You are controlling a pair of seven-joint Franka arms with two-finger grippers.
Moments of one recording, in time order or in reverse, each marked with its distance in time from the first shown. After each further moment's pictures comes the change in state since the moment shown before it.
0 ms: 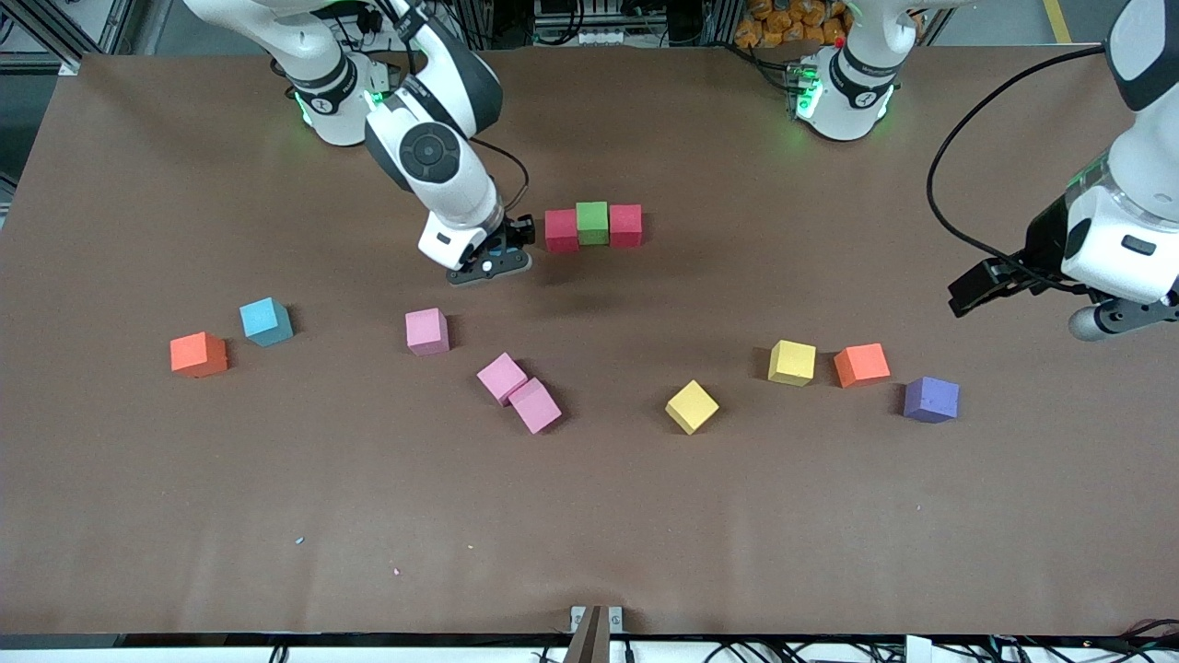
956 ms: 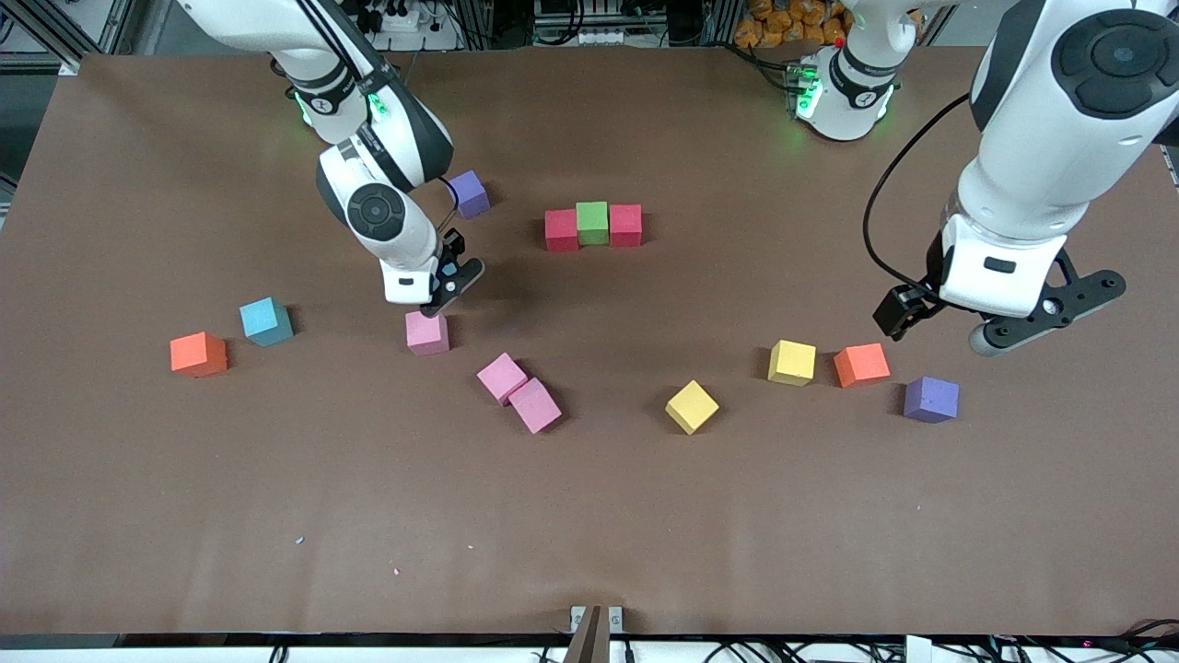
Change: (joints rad) left arm 0.094 0.079 -0.313 0.010 0.254 0.048 -0.374; right arm -0.114 -0.006 -0.087 -0.155 -0.098 0.006 -0.630
